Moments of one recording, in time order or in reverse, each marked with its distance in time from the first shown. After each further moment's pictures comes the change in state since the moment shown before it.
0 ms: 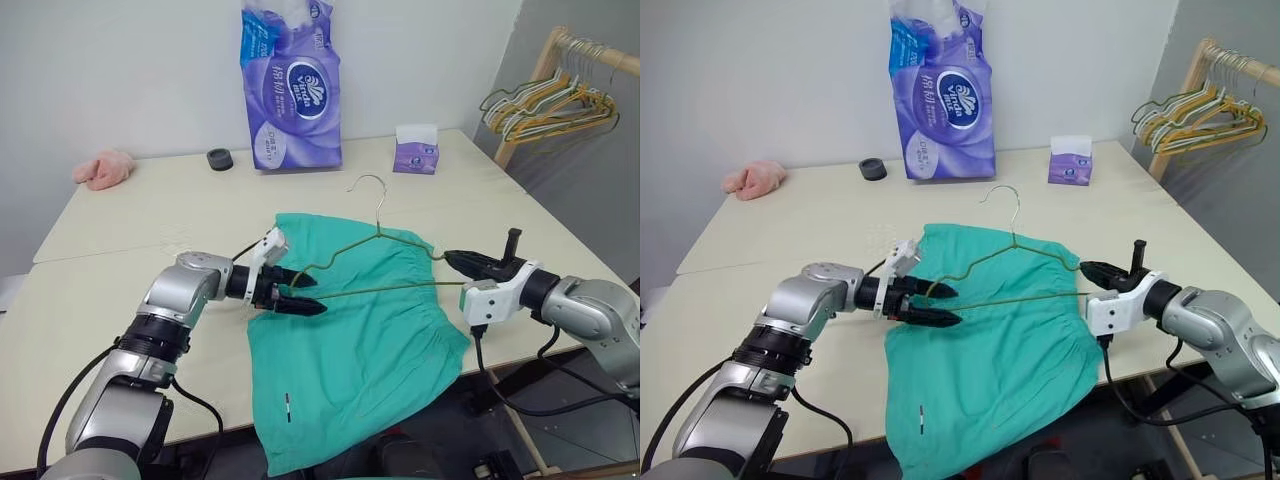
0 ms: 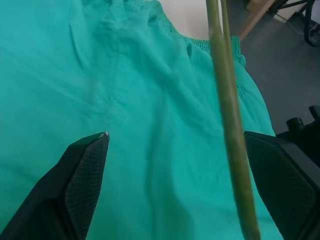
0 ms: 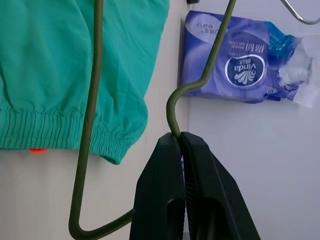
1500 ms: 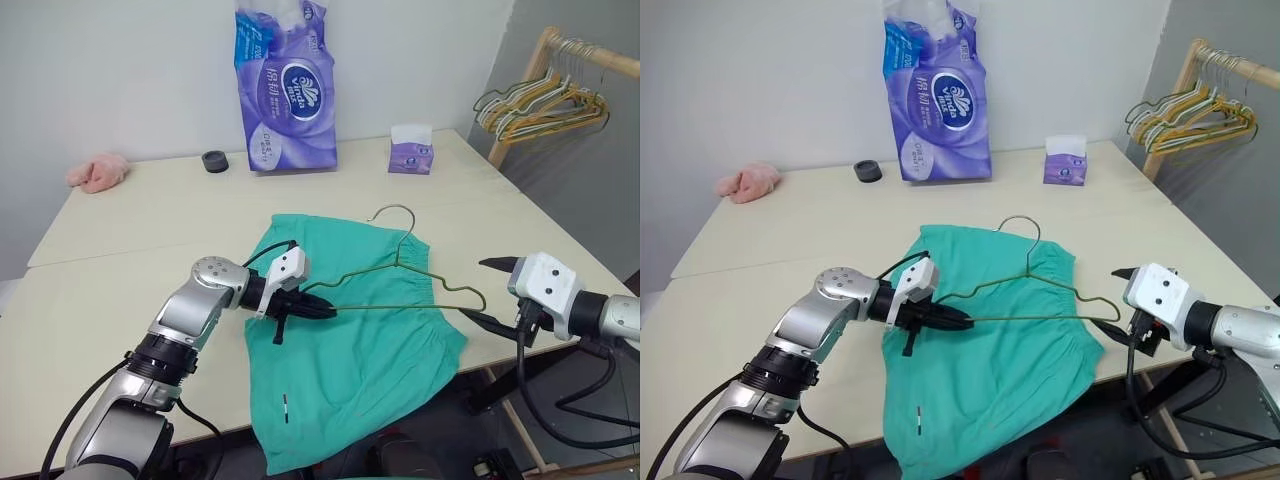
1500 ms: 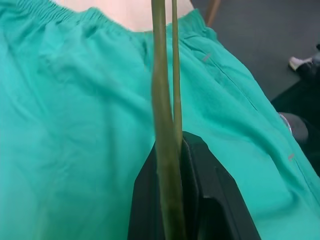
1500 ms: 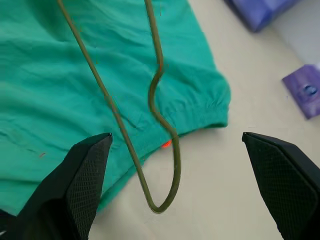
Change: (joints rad) left arm 0.095 -0.017 -0.058 -0.174 0.107 -0.310 -0.004; right arm 0.242 -0.069 -0.314 -0.412 0.813 0.938 0.319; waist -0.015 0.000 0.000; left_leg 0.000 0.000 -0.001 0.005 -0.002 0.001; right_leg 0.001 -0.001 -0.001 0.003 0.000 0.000
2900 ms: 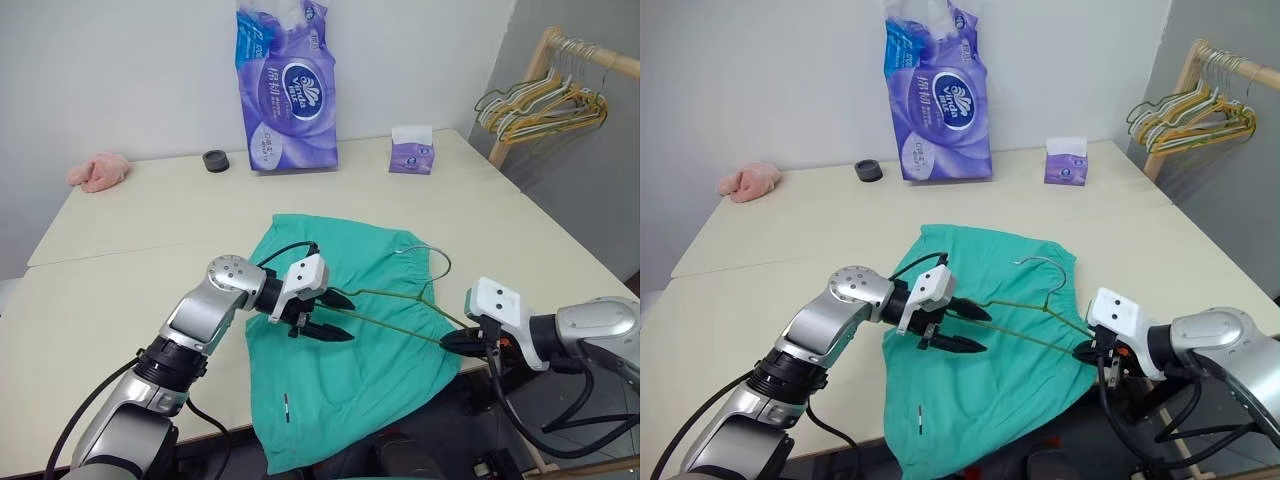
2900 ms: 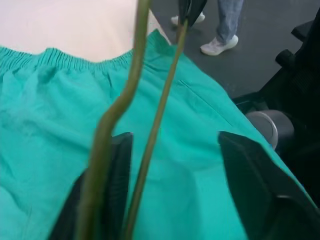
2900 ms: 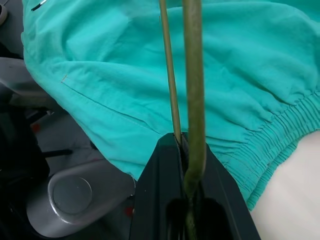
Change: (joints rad) left arm 0.004 -0.023 -0.041 -0.130 -0.006 0.020 0.007; right arm -0.182 -0.044 0.223 -0.088 0.176 0.420 0.073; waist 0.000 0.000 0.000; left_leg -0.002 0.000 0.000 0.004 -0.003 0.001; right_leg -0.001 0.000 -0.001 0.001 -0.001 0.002
